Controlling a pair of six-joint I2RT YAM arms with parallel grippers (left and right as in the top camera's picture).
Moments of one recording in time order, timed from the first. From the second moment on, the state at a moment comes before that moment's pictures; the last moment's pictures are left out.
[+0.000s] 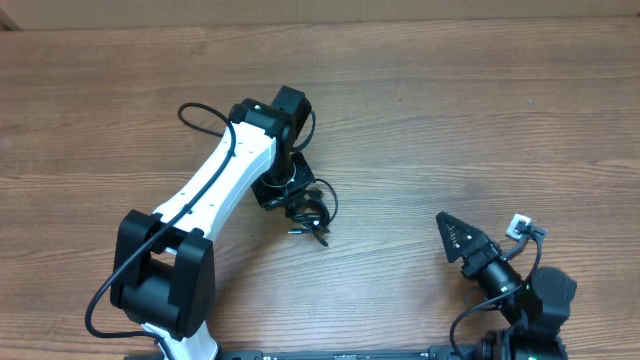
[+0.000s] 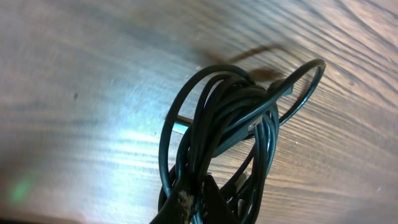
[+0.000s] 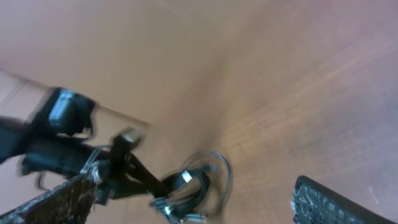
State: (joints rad) left arm -0.42 1.86 1.47 -1.23 0.15 -0.89; right arm -0.15 0.15 0.10 -0.24 -0.66 0.92
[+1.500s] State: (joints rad) left arm -0.42 1.82 1.47 -1.36 0.24 -1.62; right arm 0.83 1.39 0.43 0.47 -0.25 1.40
